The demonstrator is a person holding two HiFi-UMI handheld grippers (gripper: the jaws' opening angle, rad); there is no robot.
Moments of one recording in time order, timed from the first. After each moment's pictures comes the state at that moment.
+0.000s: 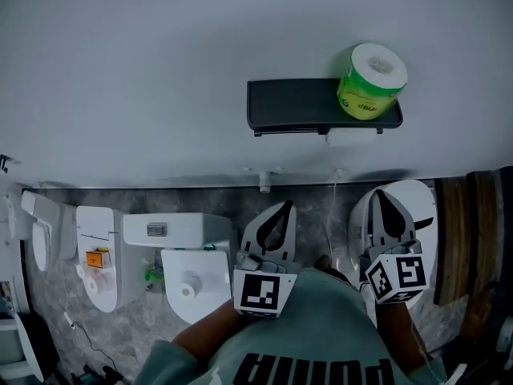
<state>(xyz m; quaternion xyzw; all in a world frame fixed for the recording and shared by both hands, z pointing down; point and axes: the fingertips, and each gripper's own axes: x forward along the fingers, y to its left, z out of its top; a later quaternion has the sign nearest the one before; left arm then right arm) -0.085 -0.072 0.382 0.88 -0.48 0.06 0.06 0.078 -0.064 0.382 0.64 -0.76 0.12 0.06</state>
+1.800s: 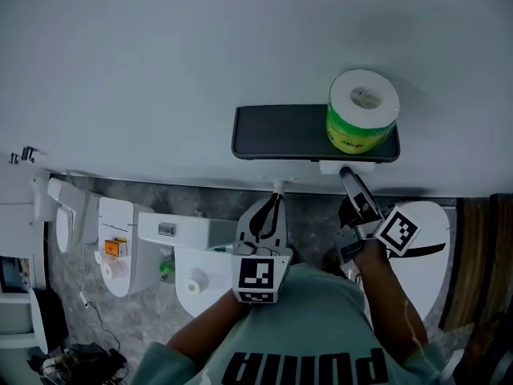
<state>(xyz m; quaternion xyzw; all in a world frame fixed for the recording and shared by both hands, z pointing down) -0.069 -0.136 0.412 0.82 -0.55 0.16 0.07 0.073 -0.187 0.429 0.38 -0.72 0.49 -0.30</state>
